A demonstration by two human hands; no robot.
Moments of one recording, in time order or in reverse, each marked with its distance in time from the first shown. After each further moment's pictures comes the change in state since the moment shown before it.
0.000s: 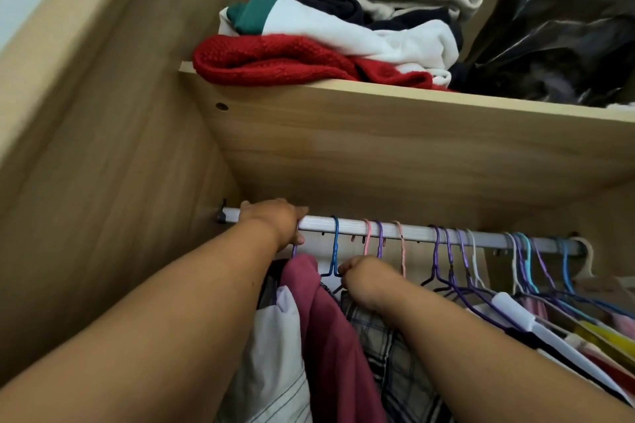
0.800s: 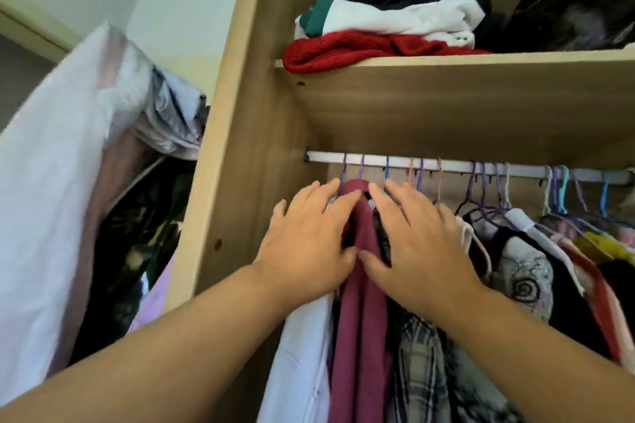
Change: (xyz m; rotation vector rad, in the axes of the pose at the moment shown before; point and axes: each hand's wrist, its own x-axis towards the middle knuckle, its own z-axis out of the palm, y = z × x) left_hand -0.299 0.060 -0.034 -0.173 0.290 0.002; right_hand -0.209 0.018 -0.020 -0.304 0.431 -0.691
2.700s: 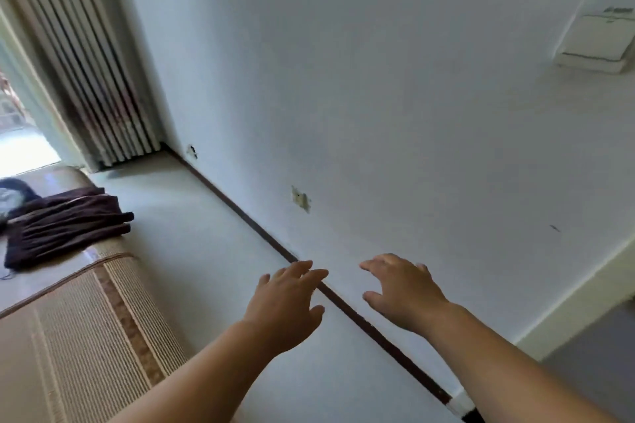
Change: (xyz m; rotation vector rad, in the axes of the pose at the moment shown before) left_hand -0.717 -0.626 -0.381 0.909 -0.277 -2.070; right_hand -0.045 -1.213 0.166 1.221 -0.788 -1.716
